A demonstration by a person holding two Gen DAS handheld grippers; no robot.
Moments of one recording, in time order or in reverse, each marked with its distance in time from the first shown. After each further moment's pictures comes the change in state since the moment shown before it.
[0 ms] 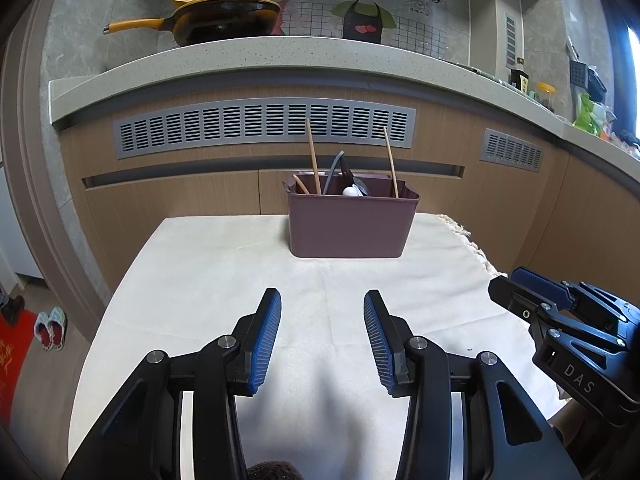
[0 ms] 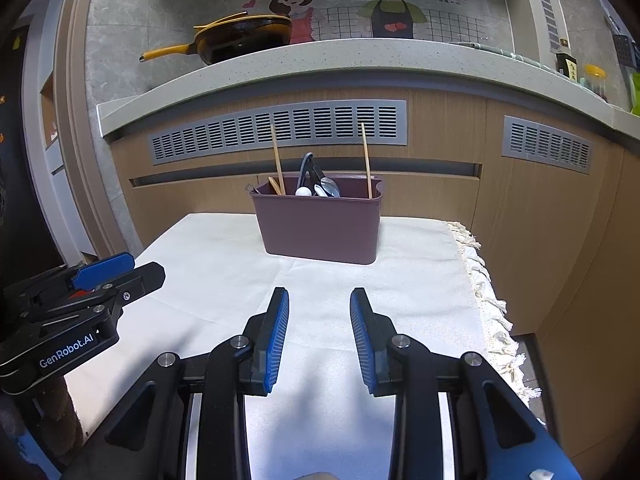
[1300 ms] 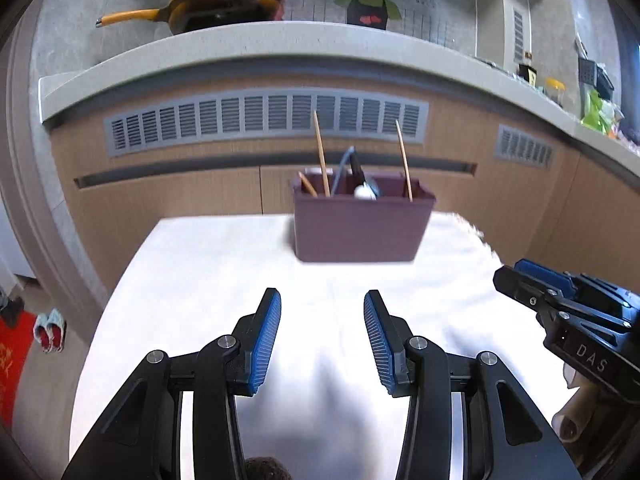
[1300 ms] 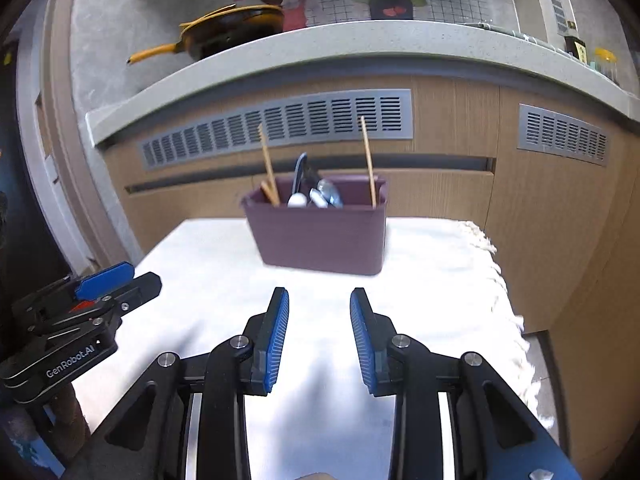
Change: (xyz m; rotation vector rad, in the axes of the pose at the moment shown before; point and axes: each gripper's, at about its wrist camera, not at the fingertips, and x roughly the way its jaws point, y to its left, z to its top) left arm 0.031 0.005 0.008 0.003 0.031 0.013; right arm 0.033 -0.011 0.018 0.026 0.040 0.029
